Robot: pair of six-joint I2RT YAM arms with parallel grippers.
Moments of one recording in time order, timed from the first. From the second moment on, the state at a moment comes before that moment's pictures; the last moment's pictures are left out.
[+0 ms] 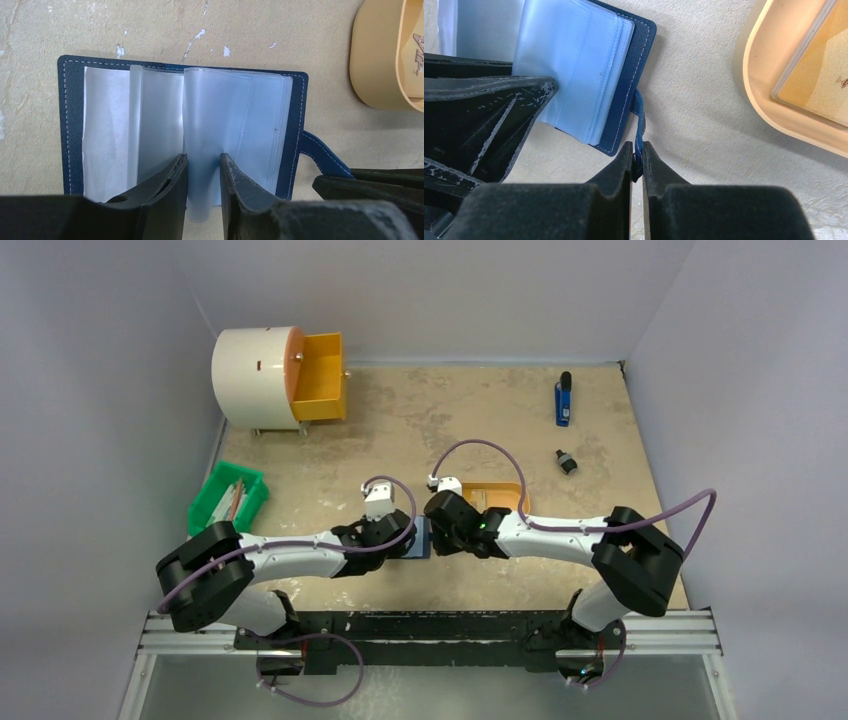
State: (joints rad) left arm -1.02 1.40 0.58 -0.13 -0.53 -0.99; right arm 1.01 1.53 0.81 -0.25 0.22 0.67
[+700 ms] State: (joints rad) left arm -1.02 1.35 0.54 -0.15 -0.55 -1.07; right arm 1.01 1.26 0.80 -0.15 0.09 0.70
